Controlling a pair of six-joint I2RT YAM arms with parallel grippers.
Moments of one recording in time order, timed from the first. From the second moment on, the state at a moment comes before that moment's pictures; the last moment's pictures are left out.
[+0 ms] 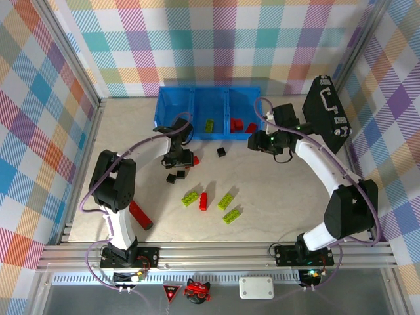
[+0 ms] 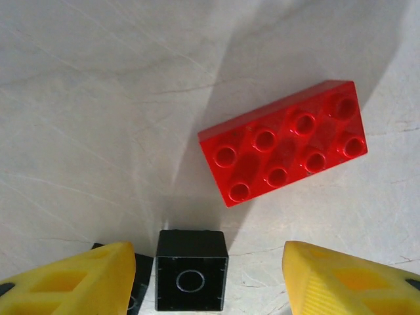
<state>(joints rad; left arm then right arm) -0.45 1.88 1.38 -0.87 -0.02 -0.50 0.30 1.51 1.27 -0.77 -0.32 0.38</state>
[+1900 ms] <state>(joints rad) -0.28 2.08 1.85 -0.86 -0.12 -0.42 0.32 1.44 1.26 -0.79 -0.29 0.41</state>
